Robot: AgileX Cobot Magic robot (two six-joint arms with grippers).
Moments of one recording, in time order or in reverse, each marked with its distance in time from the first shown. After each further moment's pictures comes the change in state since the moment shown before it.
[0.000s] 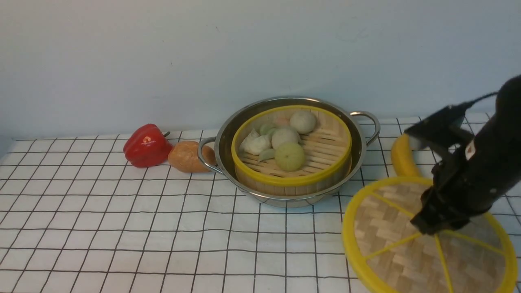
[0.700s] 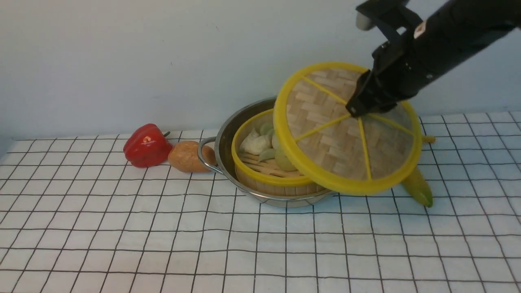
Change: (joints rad) right arm 0.006 0.309 -0.576 0.182 -0.054 -0.241; left arm 0.000 0.000 0.000 0.000 0.000 0.000
